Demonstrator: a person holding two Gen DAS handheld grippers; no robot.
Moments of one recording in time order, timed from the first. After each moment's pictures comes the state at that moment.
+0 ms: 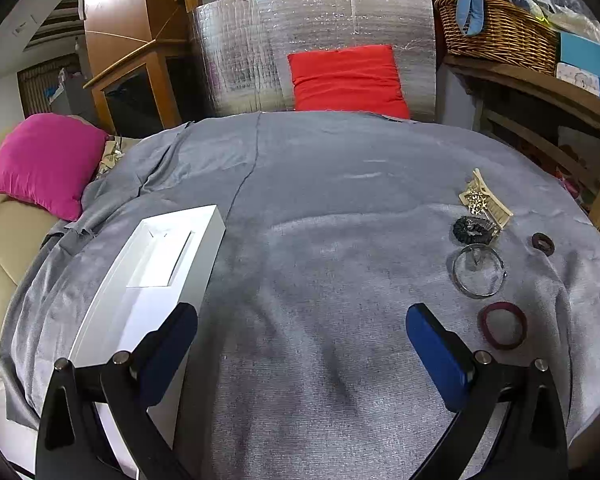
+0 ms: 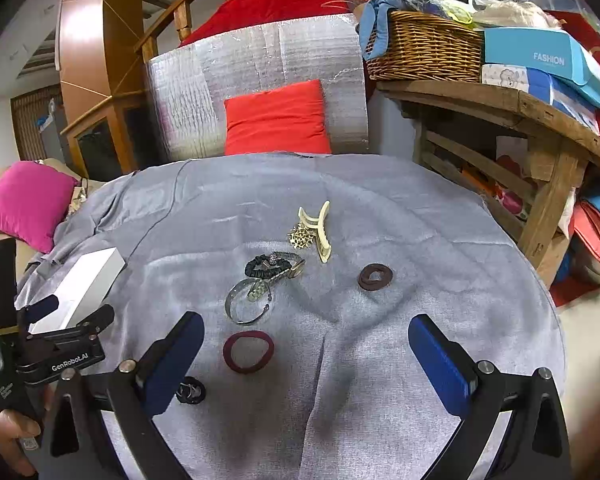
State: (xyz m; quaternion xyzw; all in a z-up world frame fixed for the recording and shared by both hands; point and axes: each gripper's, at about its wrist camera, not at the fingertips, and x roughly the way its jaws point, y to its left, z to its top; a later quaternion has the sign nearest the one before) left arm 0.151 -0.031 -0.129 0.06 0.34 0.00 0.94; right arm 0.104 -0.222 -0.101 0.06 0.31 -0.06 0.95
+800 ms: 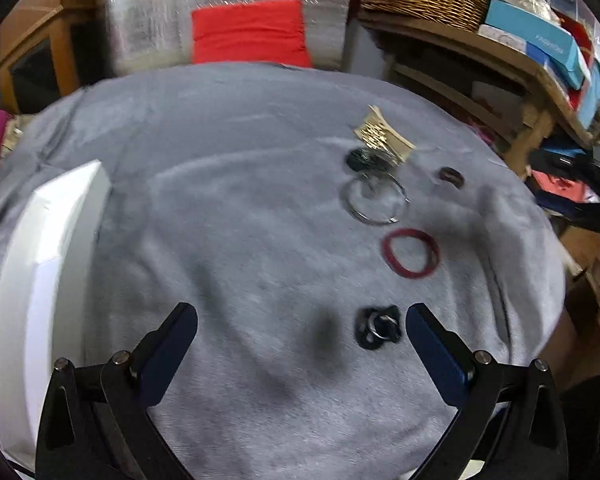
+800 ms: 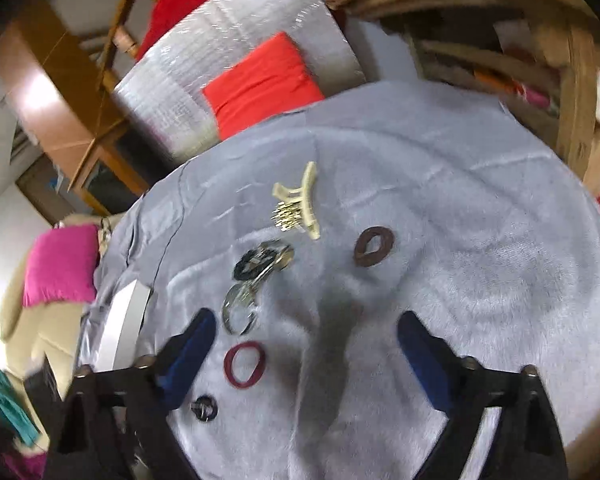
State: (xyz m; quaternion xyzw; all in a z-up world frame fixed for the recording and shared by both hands) left arm 0.144 -0.054 -0.161 0.04 0.43 -0.19 0.88; right arm 0.158 -0.323 -0.133 0.25 0.38 0.01 0.89
